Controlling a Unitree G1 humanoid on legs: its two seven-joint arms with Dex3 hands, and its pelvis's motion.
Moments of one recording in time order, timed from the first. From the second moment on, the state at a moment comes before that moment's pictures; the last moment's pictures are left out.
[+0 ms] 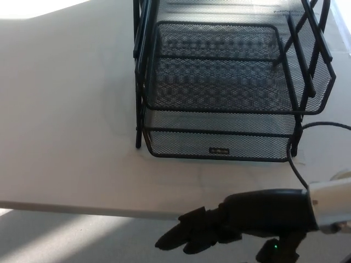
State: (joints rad) left_arm -0.11 0.69 -0.18 1.12 0.27 -0.33 -0.47; right_arm -0.37 -0.73 0.48 -0.63 0.17 0.59 0.94
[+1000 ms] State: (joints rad) left_arm -0.12 0.69 -0.18 1.12 0.27 -0.33 -0.48; right_arm 0.31 -0.76 -0.09 -0.16 0.12 0.37 0.79
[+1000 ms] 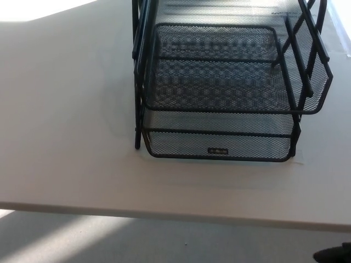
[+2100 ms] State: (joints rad) left_arm -0.13 0.69 -0.18 1.16 0.27 -0.33 -0.48; right_arm 0.08 -0.57 -0.04 1.01 0.06 0.22 0.56
